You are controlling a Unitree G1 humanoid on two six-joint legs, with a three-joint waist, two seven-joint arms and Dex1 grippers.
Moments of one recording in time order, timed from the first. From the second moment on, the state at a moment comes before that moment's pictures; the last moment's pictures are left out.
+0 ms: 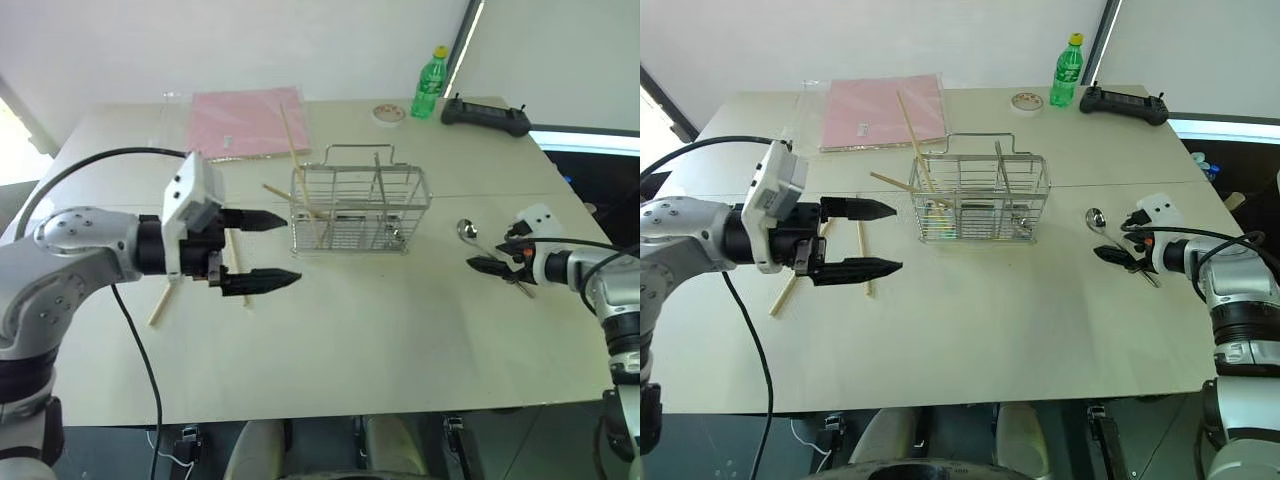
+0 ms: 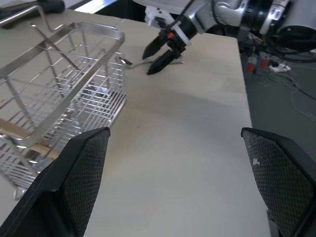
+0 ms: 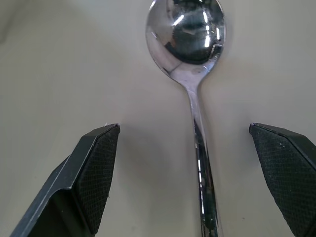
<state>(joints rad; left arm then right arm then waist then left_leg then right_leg) -0.49 0.92 0.13 -0.53 -0.96 0.93 -0.95 -0.57 -0.87 -0.02 0.60 0.23 0.55 0.90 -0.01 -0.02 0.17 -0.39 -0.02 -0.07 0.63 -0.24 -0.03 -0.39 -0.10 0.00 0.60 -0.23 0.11</state>
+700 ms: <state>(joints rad) -0.51 0.94 0.13 -0.53 -0.97 0.92 -0.99 -0.63 -0.81 -0.06 0.69 0.20 0.54 0.88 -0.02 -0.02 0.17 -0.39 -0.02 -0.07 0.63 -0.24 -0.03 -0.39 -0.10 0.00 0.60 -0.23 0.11</state>
